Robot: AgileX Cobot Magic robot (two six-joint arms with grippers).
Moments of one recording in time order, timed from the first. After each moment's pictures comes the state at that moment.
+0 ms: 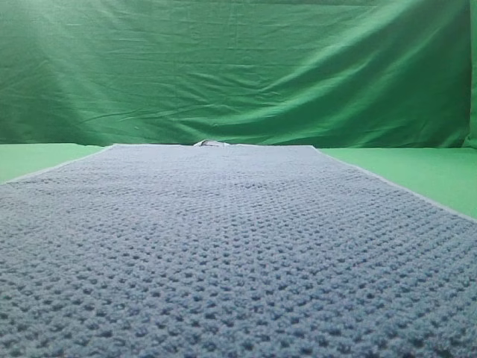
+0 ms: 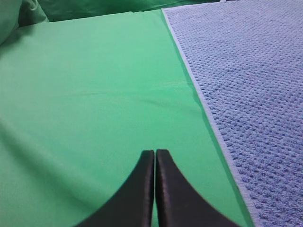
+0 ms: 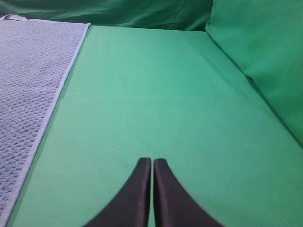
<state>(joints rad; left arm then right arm) -0.03 -0.01 0.01 0.04 0.37 0.04 0.01 -0.02 0.02 0.02 0.40 -0.15</state>
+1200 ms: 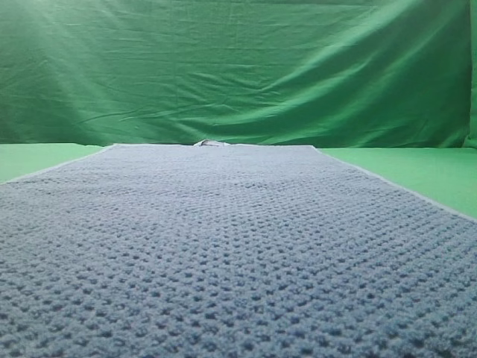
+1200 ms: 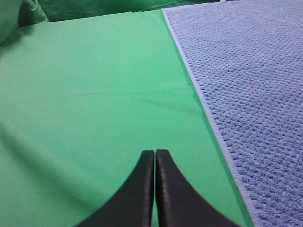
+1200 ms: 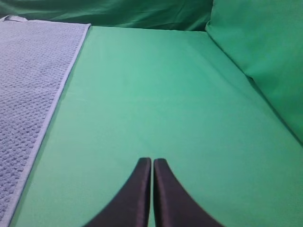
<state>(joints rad) -0.03 -0.01 0.01 -0.02 0.30 0.04 0.01 -0.02 0.02 0.08 0.36 -0.15</state>
